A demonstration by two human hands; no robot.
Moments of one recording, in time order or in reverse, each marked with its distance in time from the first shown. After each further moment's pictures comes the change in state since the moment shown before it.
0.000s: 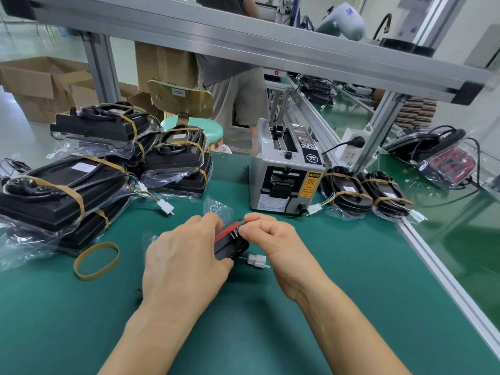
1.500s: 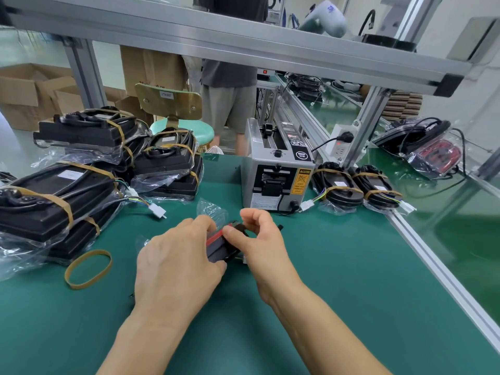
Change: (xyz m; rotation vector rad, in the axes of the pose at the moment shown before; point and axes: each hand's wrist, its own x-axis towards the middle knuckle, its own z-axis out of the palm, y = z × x) left_hand 0.000 0.000 0.000 0.005 0.010 0.011; right_hand 0.003 0.012 0.020 0.083 0.193 -0.038
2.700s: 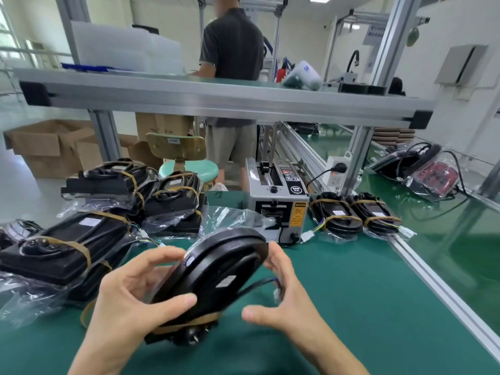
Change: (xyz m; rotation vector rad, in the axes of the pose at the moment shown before) left_hand -0.004 -0.056 -0.016 -1.224 0.027 0.239; right_hand -0.020 0.023 -0.057 -0.161 -0.272 -0.226
